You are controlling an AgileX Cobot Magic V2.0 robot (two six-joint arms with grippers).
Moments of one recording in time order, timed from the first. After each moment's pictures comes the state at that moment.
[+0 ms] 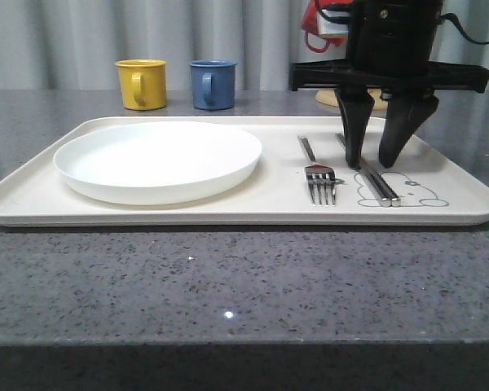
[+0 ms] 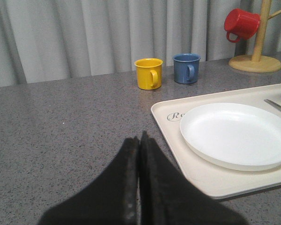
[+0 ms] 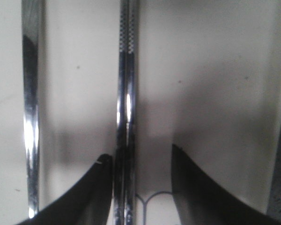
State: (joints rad) left arm -0.15 0.04 -0.43 -0.07 0.55 0.17; right arm 0.39 1.85 -1.55 -0.02 1.11 0.46
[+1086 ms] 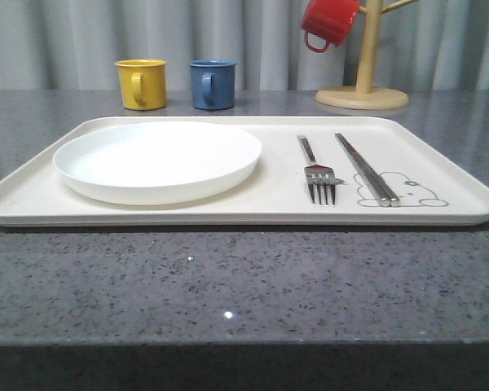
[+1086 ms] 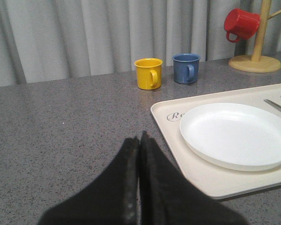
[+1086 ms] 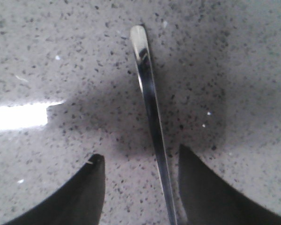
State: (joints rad) left arm -0.15 0.04 -0.43 -0.07 0.55 0.17; right arm -0.18 1.84 -1.57 -0.03 1.22 -0.03
